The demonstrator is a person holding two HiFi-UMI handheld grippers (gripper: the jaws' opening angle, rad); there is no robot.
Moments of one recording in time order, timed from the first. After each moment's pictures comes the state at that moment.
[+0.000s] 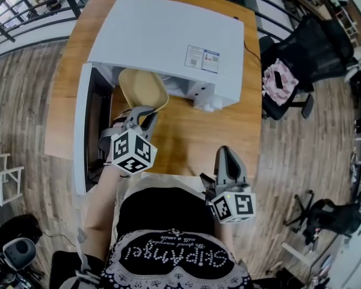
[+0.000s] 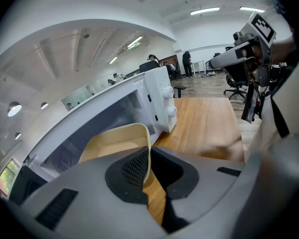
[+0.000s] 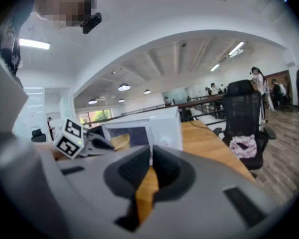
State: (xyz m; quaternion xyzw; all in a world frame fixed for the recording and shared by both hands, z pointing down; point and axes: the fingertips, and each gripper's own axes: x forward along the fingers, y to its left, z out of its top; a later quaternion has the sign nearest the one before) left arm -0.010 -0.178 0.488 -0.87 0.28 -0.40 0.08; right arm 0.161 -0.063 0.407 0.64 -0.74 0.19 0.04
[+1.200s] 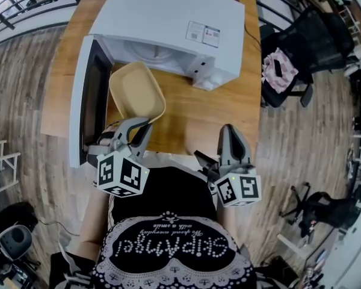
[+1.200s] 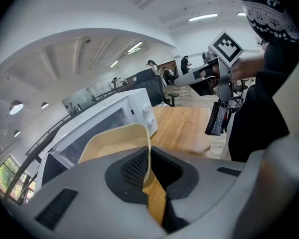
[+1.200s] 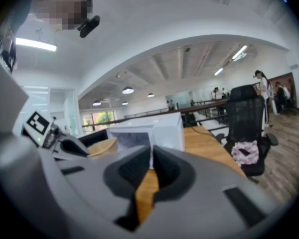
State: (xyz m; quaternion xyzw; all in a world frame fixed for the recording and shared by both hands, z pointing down) left arm -0.024 -0.067 0.432 -0.88 0.27 -0.37 0.08; right arm 0.163 -0.051 0.383 0.63 -0.76 0.16 0.03
